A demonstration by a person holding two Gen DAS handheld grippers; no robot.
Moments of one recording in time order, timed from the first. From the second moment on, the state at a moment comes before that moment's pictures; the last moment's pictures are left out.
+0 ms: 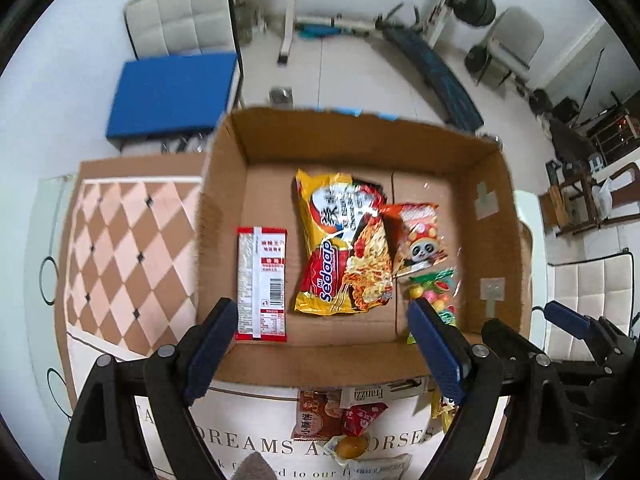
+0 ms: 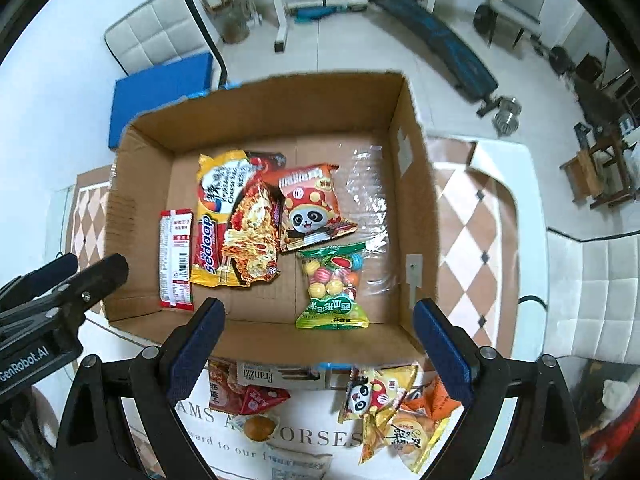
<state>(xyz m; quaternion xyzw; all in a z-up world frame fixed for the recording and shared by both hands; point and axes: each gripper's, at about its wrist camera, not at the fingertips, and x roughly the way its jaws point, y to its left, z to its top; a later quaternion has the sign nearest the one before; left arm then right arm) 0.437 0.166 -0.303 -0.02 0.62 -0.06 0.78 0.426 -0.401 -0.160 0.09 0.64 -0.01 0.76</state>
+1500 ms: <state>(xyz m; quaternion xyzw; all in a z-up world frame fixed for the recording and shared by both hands) 0.225 0.216 -0.437 0.09 0.69 0.05 0.72 0.185 -0.341 -0.351 0.22 0.79 -0.02 0.57</state>
